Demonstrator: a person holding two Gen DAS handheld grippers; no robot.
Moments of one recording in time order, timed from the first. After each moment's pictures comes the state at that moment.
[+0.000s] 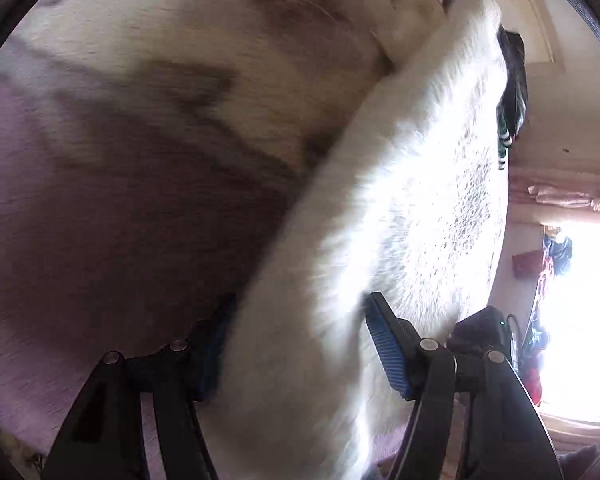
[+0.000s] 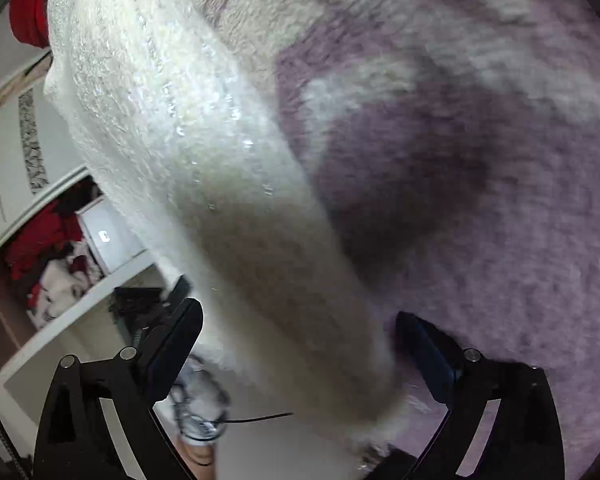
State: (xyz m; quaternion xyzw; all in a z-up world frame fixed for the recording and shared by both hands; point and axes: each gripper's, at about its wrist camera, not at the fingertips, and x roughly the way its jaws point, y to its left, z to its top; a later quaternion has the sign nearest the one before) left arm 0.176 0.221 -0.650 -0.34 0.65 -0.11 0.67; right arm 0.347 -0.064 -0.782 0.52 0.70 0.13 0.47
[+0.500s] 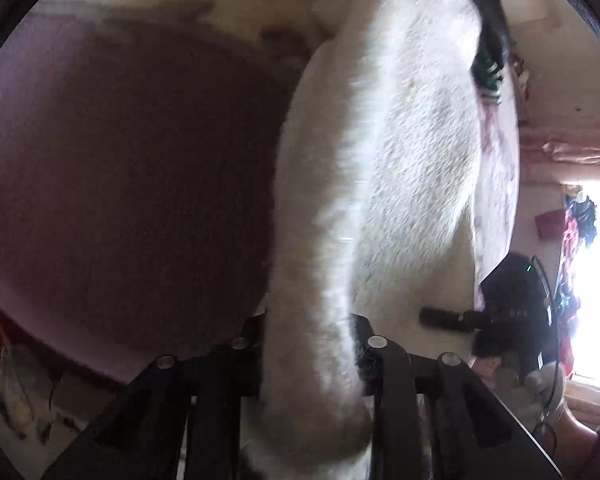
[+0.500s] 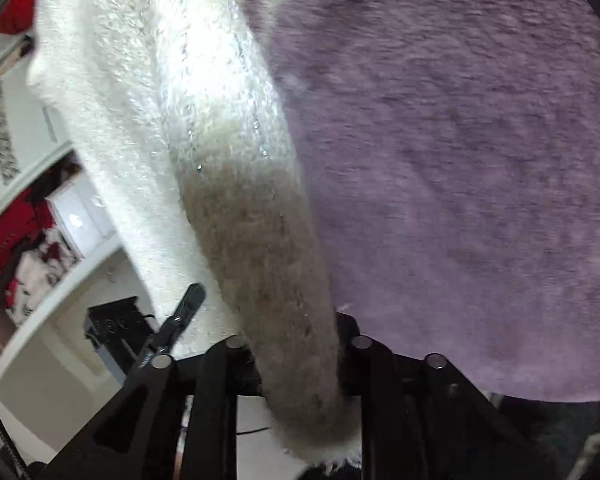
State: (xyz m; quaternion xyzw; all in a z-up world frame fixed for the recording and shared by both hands) left arm 0.094 0.196 -0.597 -0.28 0.70 -0.10 0.65; right arm 0.303 -0.064 -0.721 0.45 0.77 0.09 0.44
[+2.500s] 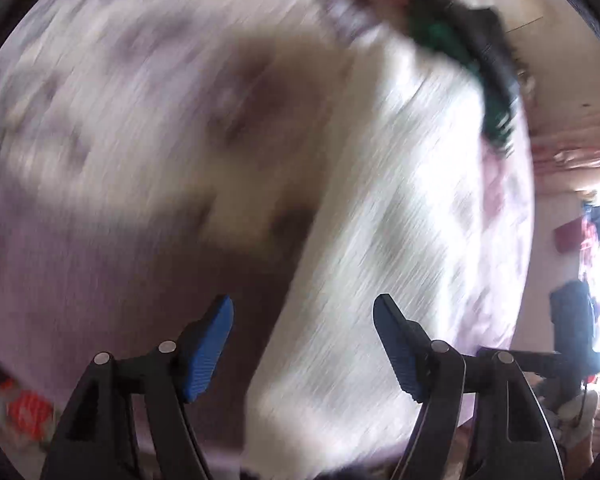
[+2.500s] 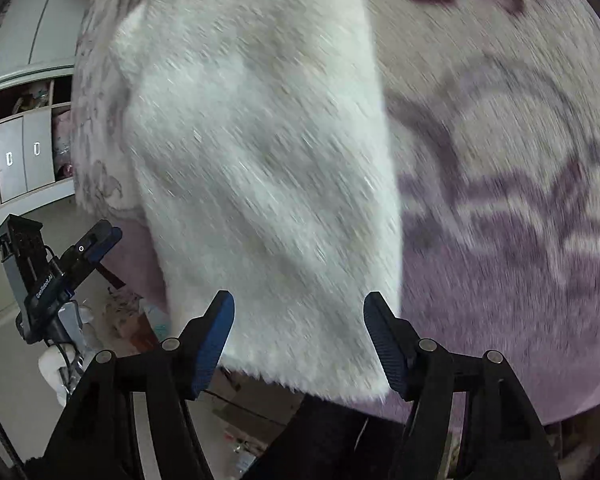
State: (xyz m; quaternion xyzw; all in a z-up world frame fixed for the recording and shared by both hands) left arm 0.208 0.262 -0.536 -0.22 0.69 -0.08 0.69; right arm 0.471 0.003 -0.617 0.23 0.80 0.09 0.55
